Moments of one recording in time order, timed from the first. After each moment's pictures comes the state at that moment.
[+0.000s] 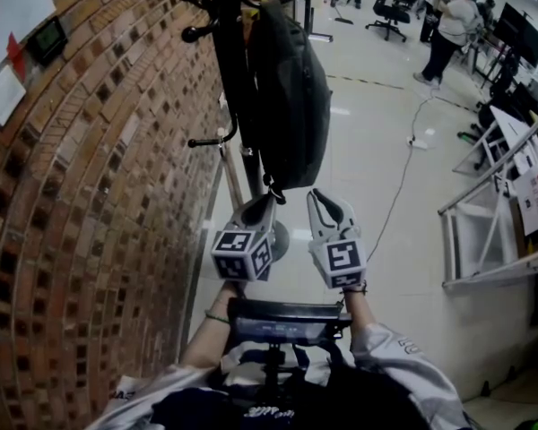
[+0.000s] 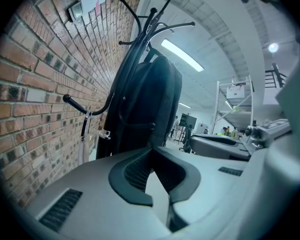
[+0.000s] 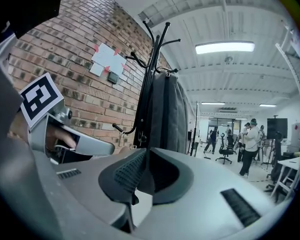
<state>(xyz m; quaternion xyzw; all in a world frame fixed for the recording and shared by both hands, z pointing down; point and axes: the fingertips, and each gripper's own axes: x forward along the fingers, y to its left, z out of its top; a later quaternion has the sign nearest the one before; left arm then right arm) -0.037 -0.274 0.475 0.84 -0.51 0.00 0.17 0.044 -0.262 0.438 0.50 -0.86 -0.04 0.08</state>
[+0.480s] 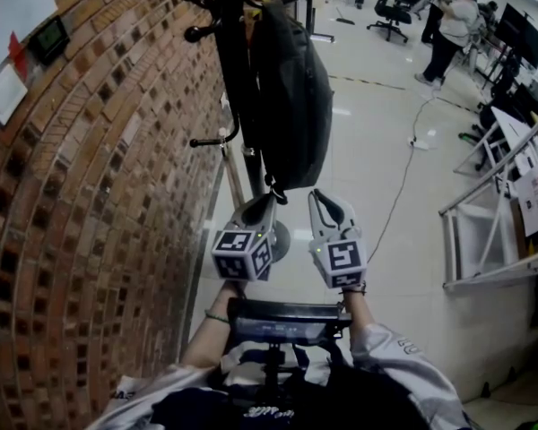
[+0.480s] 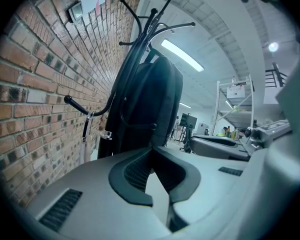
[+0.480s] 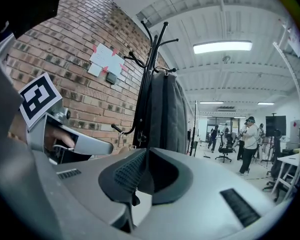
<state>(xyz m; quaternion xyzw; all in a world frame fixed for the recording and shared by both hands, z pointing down) -0.041 -0.275 0.473 0.84 -0.52 0.00 0.17 0.045 -0.267 0.445 0.50 -0.86 -0.05 0.07</state>
